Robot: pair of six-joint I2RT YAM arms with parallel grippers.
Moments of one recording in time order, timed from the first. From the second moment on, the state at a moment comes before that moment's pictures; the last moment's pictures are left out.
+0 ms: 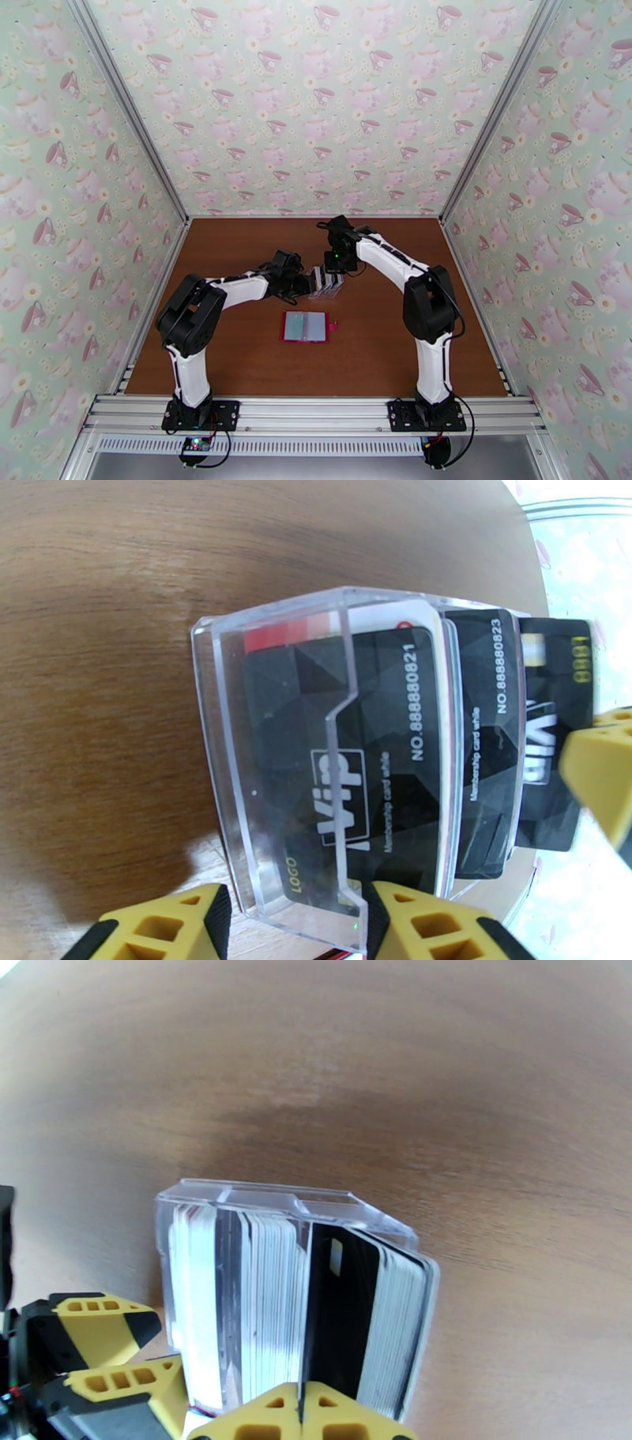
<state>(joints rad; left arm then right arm) -0.54 1.92 1.14 -0.15 0.33 -0.72 0.52 2.01 1.74 -0.93 -0.08 0.37</state>
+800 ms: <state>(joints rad) -0.54 1.68 1.15 -0.40 0.25 -0.61 0.53 1.43 1.16 -0.58 -0.25 0.52</state>
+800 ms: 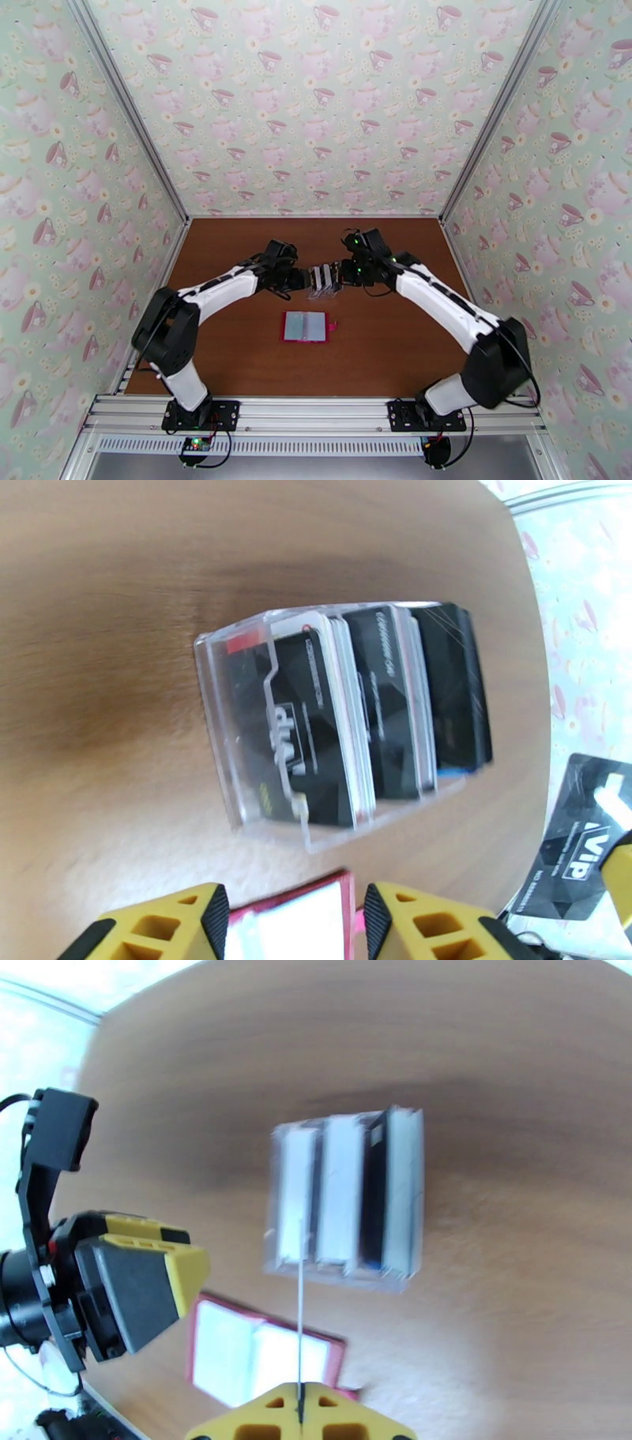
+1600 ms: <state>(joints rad) -0.59 1.51 0.75 -0.43 0.19 -0.58 0.70 1.47 0.58 0.26 -0.42 0.90</state>
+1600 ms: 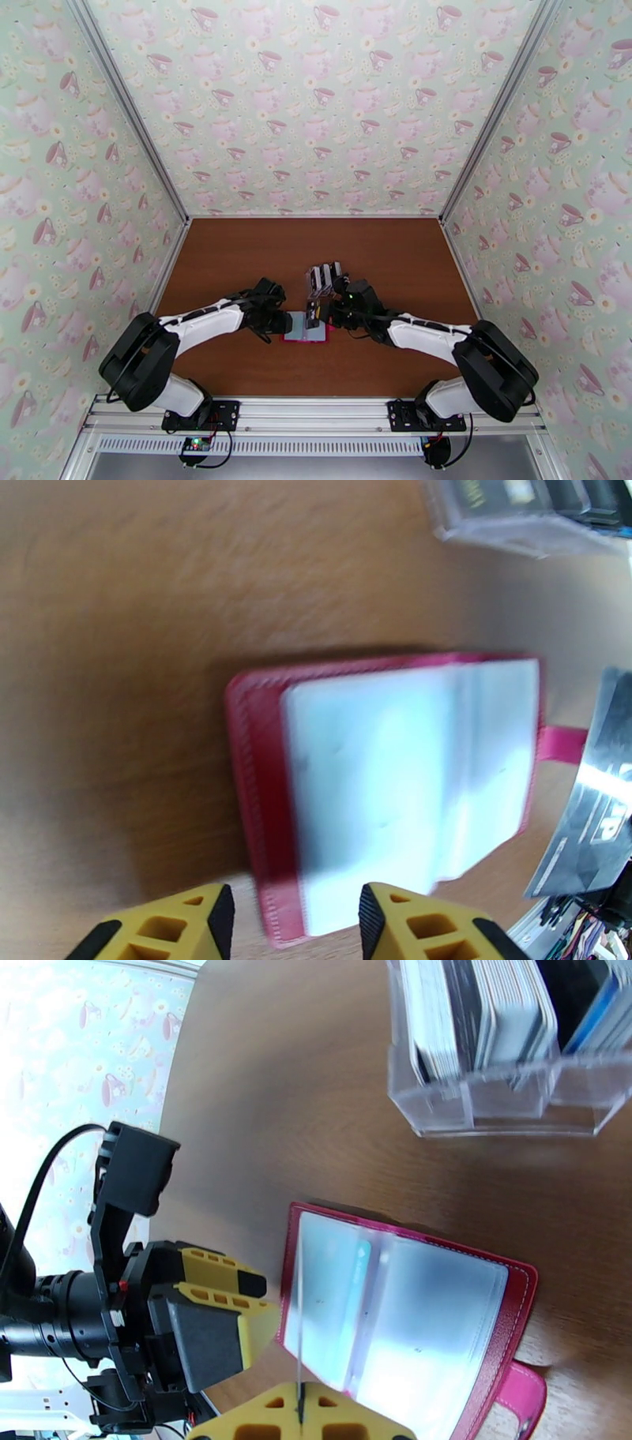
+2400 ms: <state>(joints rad) -0.60 1.47 0.66 -0.33 0.18 -0.64 0.71 1.66 0.51 0.56 -0.42 1.00</state>
